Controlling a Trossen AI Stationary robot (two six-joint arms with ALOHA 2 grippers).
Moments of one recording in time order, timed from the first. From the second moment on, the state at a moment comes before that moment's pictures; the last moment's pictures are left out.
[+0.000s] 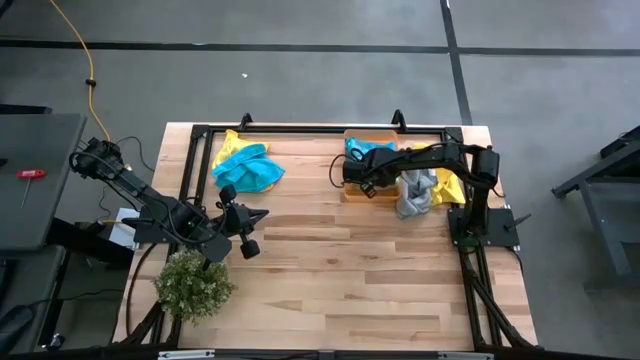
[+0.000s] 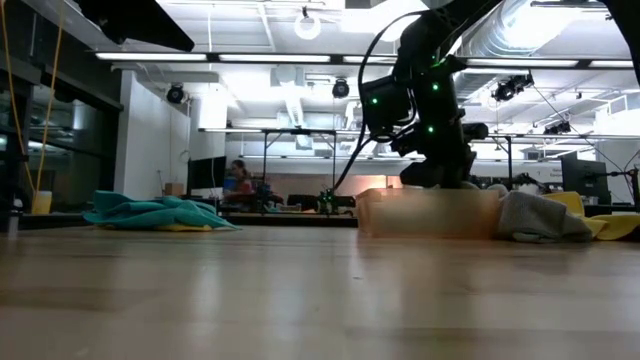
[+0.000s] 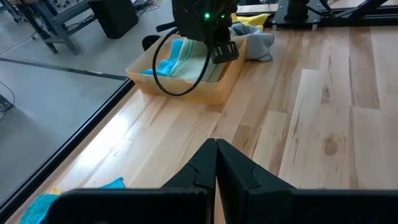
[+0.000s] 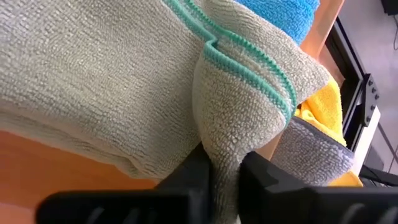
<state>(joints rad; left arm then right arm) -0.47 1.06 0.75 -0.48 -0.97 -0.47 -0.28 1.88 1.27 -1.16 0.54 0.70</state>
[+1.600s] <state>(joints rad) -0.47 1.06 0.75 -0.50 -0.98 -0.49 -0.33 1.62 1.00 -0.85 0.57 0.54</state>
